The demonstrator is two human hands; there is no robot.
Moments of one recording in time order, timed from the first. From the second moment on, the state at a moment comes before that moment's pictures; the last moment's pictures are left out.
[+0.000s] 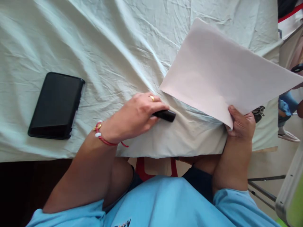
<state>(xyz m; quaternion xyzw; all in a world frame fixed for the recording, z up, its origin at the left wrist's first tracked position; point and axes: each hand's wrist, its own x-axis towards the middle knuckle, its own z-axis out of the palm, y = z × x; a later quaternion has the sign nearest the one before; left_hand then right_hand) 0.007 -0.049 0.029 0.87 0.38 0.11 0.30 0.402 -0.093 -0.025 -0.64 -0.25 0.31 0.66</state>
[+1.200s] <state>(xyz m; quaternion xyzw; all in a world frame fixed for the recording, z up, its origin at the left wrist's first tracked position) -0.001 -0.032 0.010 0.75 0.56 0.27 0.25 0.400 -0.100 -0.012 -0.68 -0.26 0.33 0.60</state>
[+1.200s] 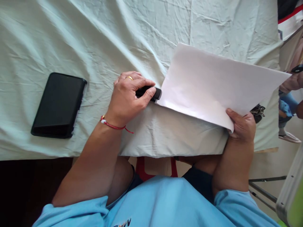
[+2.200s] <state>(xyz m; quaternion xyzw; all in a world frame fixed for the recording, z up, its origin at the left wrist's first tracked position) 0.013 -0.035 0.011 0.76 0.55 0.21 0.28 0.398 -0.099 -0.008 -0.68 -0.28 0.30 0.60</state>
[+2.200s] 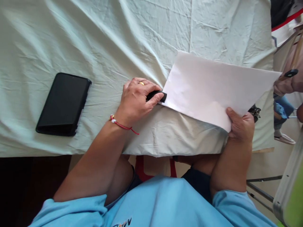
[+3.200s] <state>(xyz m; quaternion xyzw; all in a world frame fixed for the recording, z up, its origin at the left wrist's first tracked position) 0.002 -0.050 0.029 0.83 0.37 0.11 0.39 0.362 -0.063 0.008 -0.69 -0.26 0.31 0.60</state>
